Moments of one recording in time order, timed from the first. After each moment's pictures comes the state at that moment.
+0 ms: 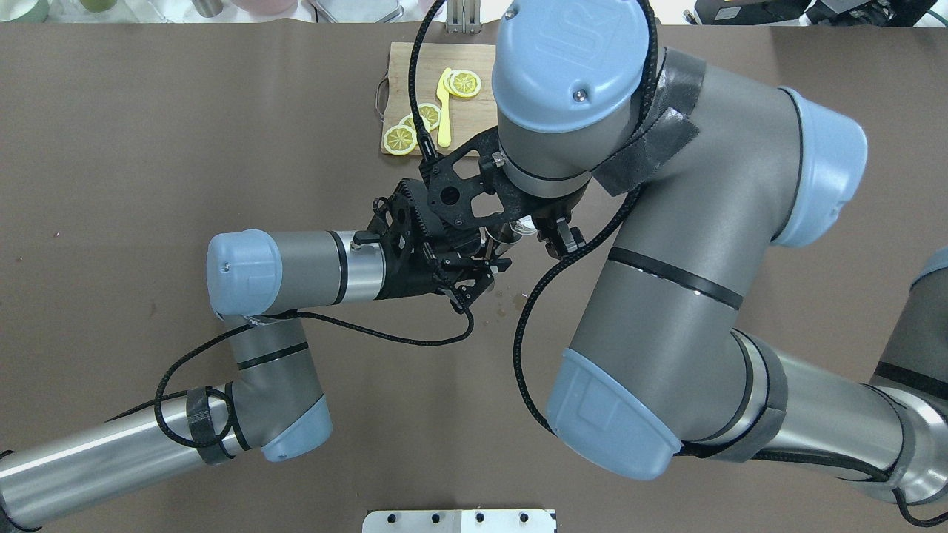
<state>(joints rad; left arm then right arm) -0.46 -2.19 -1.52 -2.79 -1.74 -0.39 0.59 -0.68 1.99 -2.19 1.75 -0.84</state>
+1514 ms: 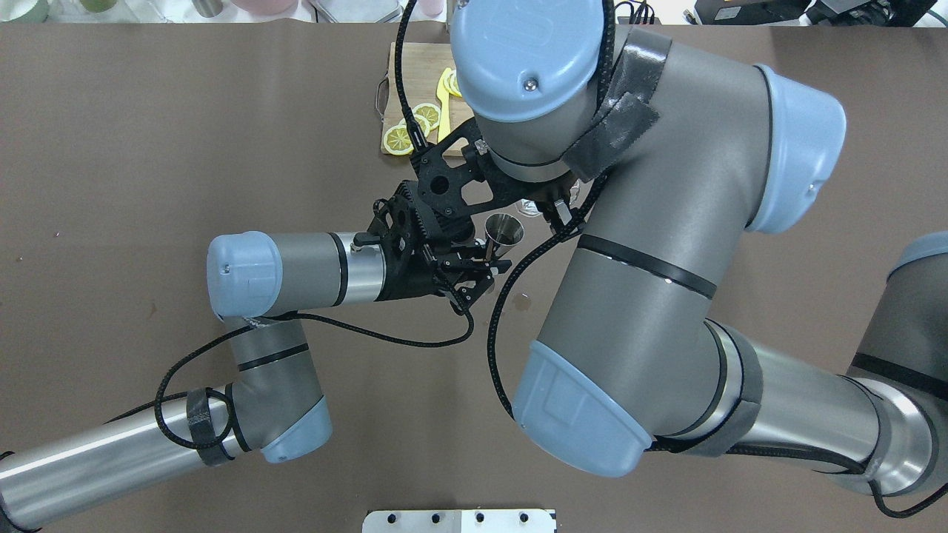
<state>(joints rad) -0.46 -2.19 -1.52 -2.79 -1.74 -0.39 0.59 -0.61 1.95 -2.28 1.67 -0.86</state>
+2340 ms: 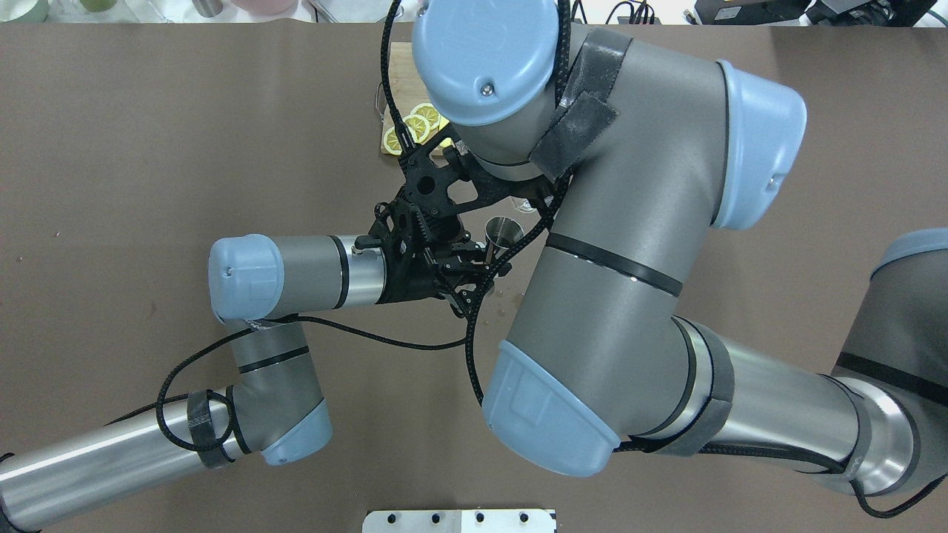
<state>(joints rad) -0.46 -2.19 -1.52 -2.79 -1.74 -0.39 0.57 -0.58 1.92 -2.32 1.62 -0.86</state>
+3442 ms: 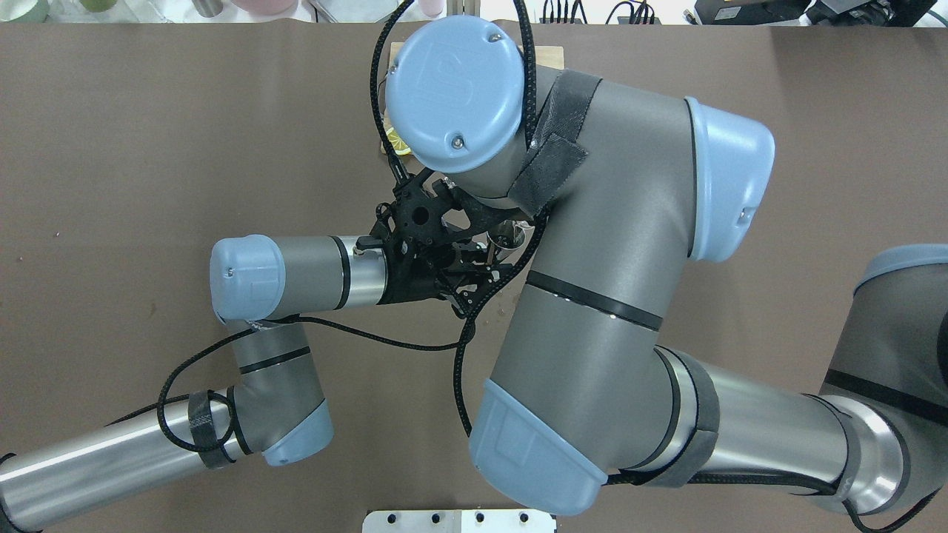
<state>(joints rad) -0.45 -2.19 -1.52 -2.79 -1.74 -0.39 0.52 -0.58 1.92 -2.36 1.56 -0.86</state>
